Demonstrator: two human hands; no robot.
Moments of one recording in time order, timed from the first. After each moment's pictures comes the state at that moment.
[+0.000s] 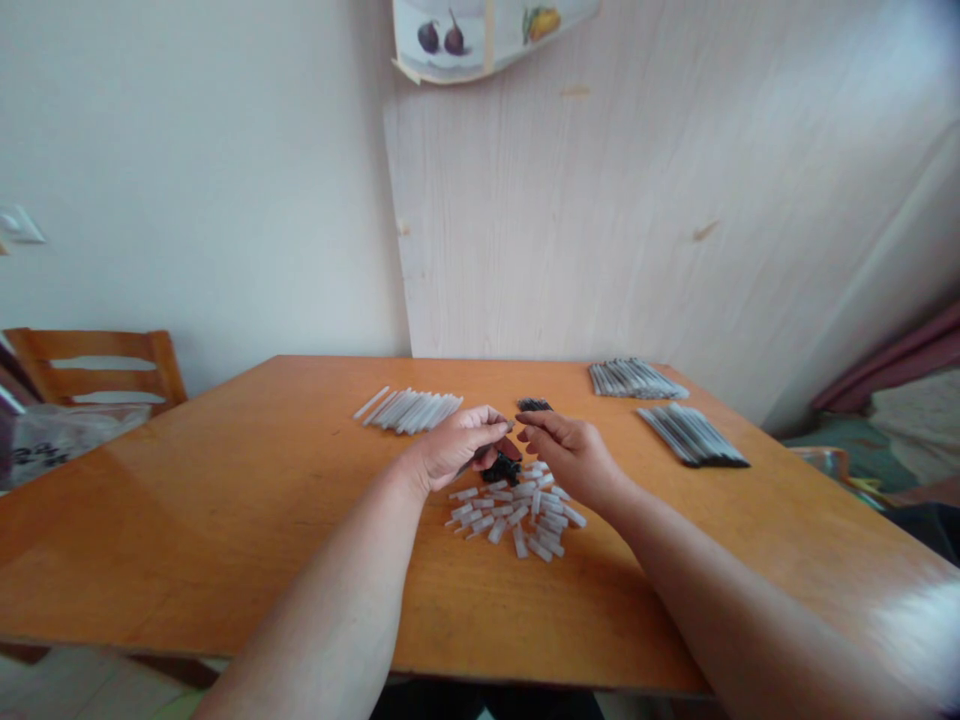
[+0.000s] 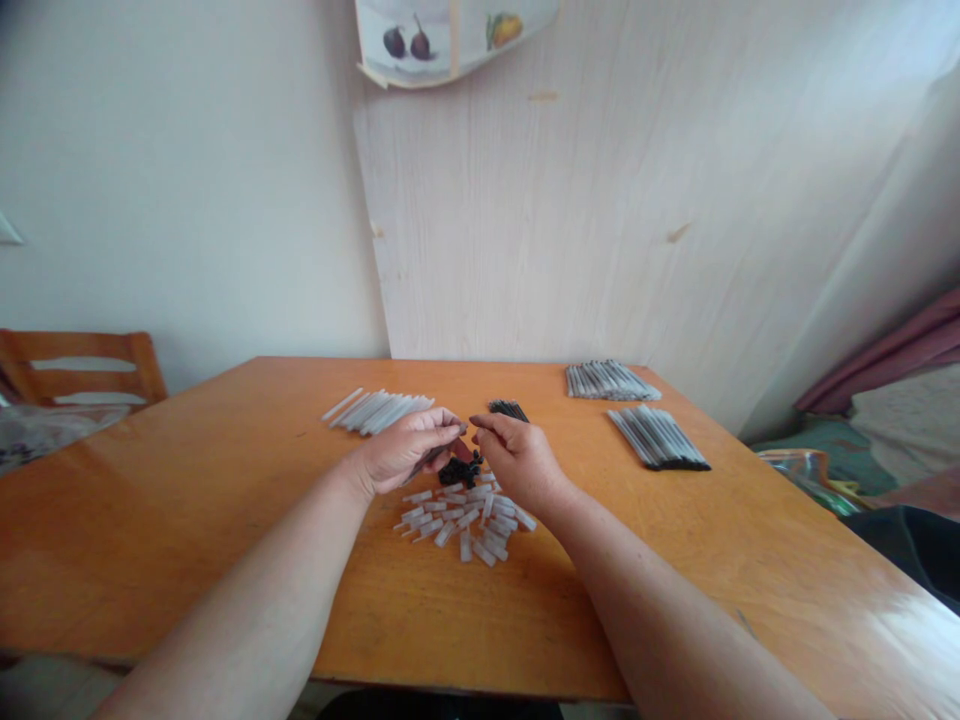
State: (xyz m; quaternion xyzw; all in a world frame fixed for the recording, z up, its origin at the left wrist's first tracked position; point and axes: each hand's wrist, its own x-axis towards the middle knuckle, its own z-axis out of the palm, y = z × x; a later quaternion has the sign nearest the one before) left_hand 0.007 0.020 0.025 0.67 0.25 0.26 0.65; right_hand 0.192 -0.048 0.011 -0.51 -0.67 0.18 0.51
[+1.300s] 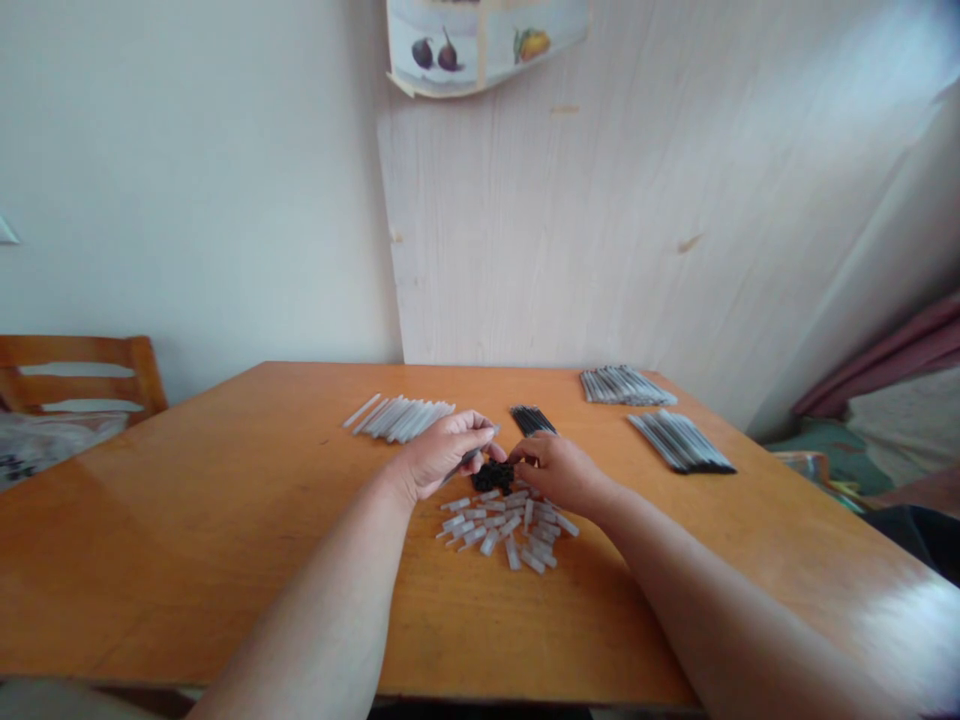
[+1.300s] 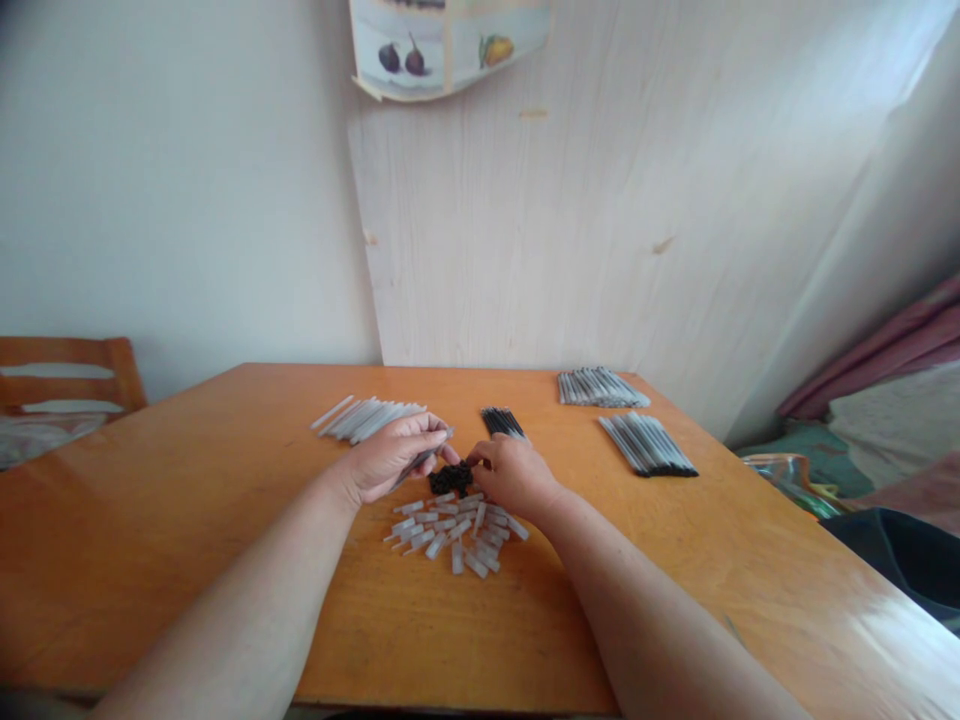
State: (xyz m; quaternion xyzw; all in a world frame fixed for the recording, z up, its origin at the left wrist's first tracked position) left_hand 0.003 0.022 0.029 0.66 0.29 0.27 0.64; right_hand 0.208 -0.034 -0.002 -0.58 -0.78 0.06 0.24
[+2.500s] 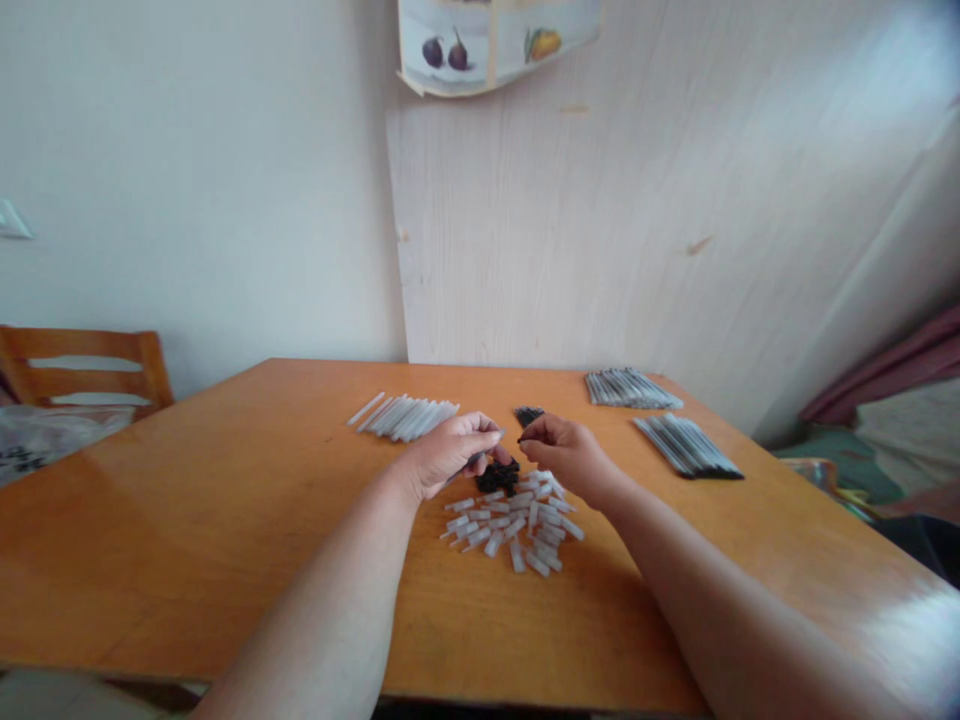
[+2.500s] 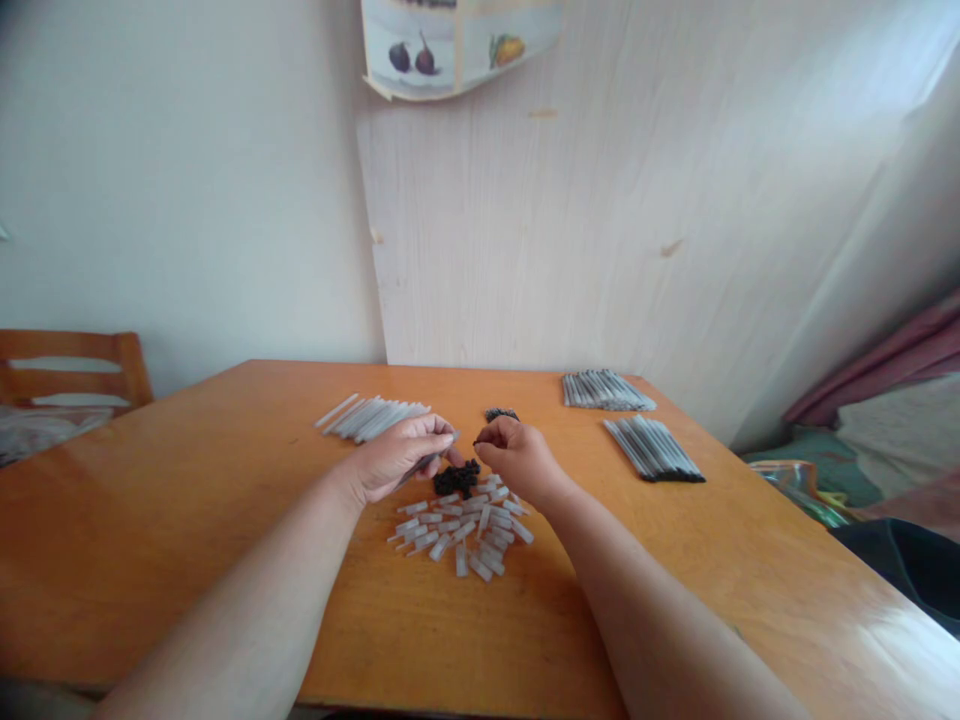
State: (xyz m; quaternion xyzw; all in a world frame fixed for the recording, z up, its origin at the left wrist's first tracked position) left_hand 0.003 0.020 0.030 0.68 0.30 0.26 0.61; right_hand 0.204 -0.028 0.007 -0.56 -0.64 0.27 0.45
